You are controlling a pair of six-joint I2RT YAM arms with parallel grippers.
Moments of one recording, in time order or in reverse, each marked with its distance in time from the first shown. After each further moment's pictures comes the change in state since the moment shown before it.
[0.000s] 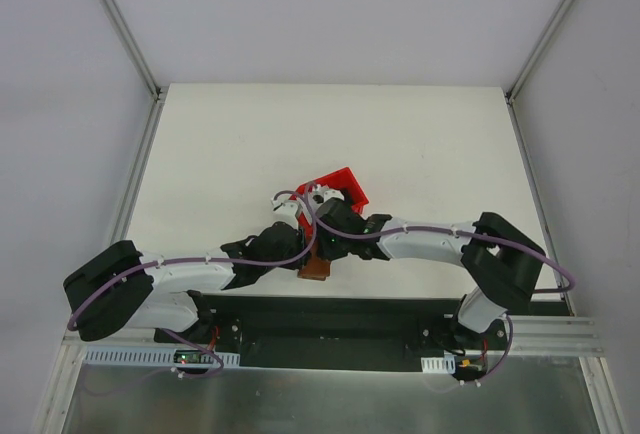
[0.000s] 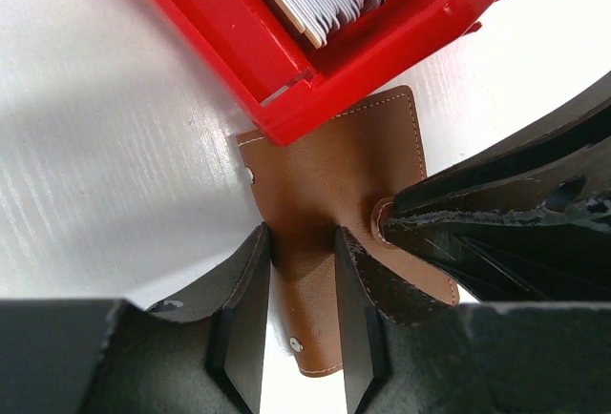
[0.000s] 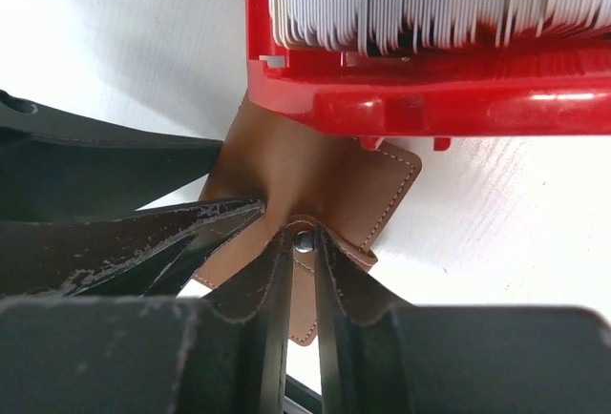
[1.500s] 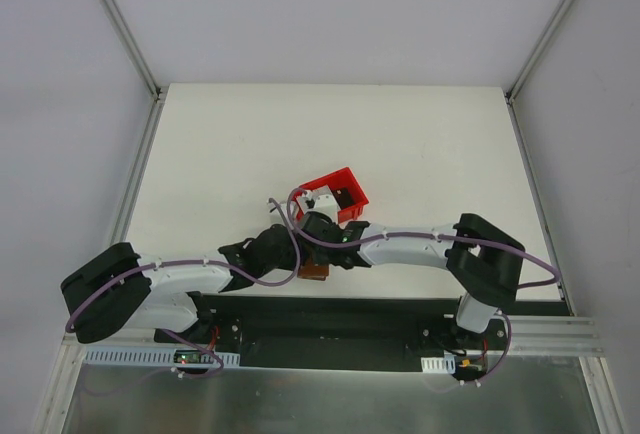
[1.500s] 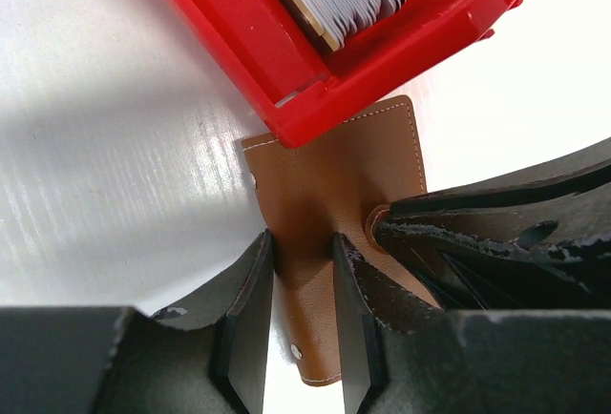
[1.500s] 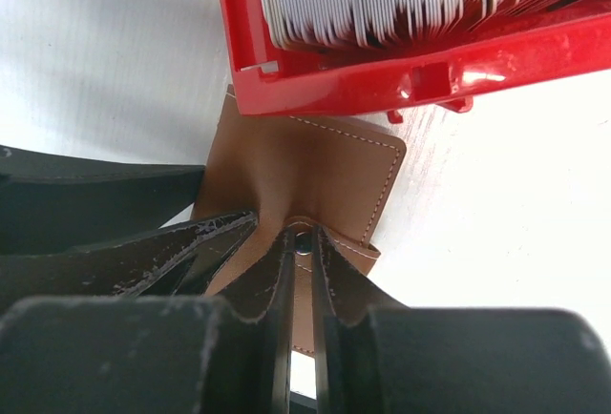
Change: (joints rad) left arm 0.000 -0.016 -0.026 0.010 -0.010 -0.027; right arm 0.137 0.115 0.135 -0.172 0.288 0.142
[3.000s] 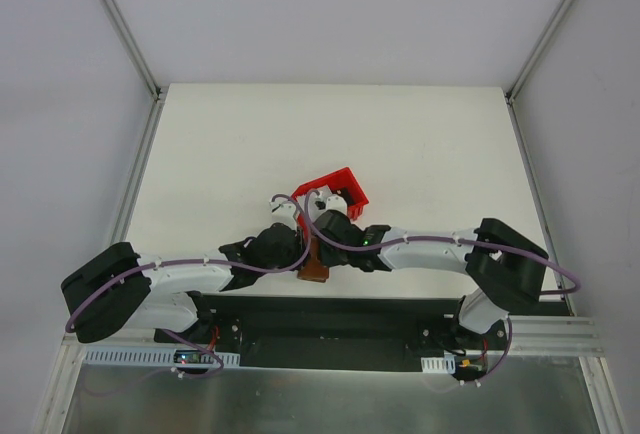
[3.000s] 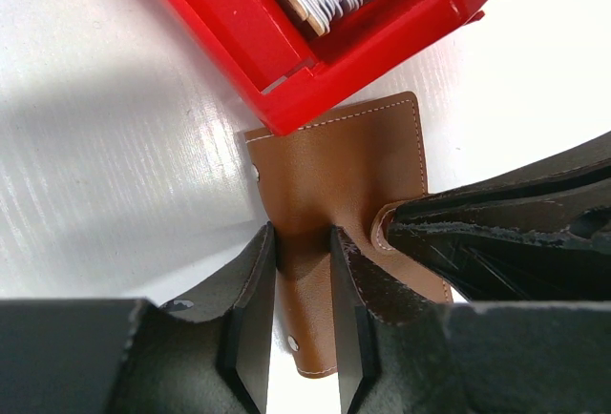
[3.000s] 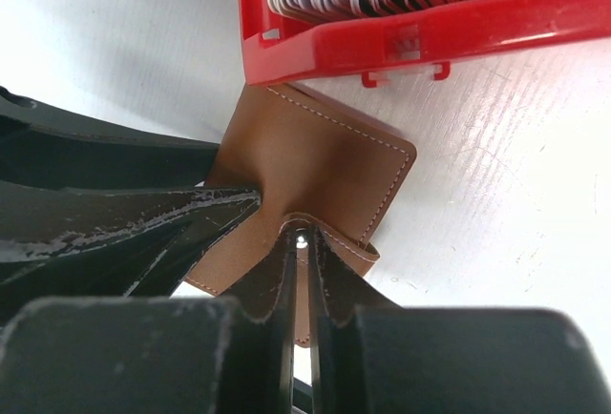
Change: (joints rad) left arm 0.000 -0.002 0.010 -0.005 0.010 0.001; right arm -0.056 -0.143 -0.179 0.196 -0.144 -0.051
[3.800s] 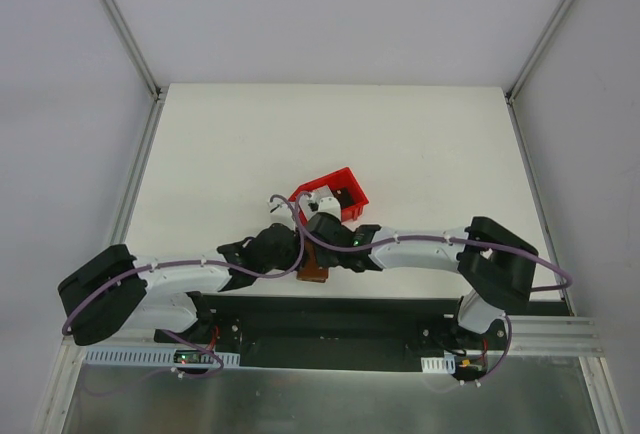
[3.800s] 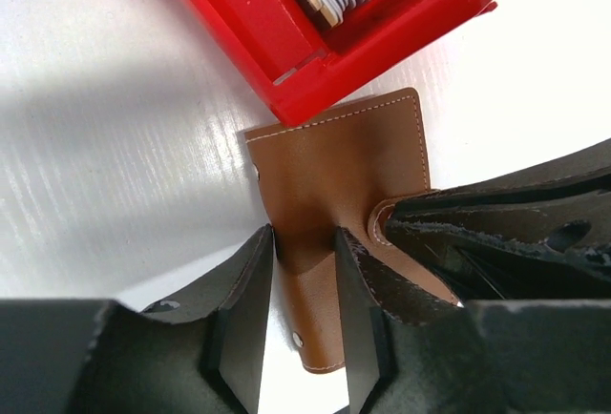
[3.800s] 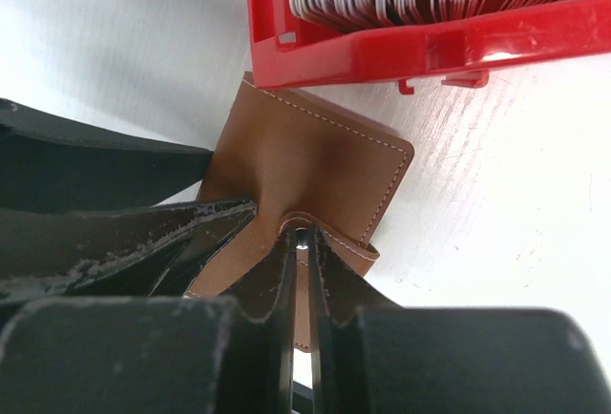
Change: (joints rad) left arm 0.000 -0.018 0.001 -0.027 -0.001 -0.003; right arm 0.042 0.057 0.083 -0.093 0.084 0.003
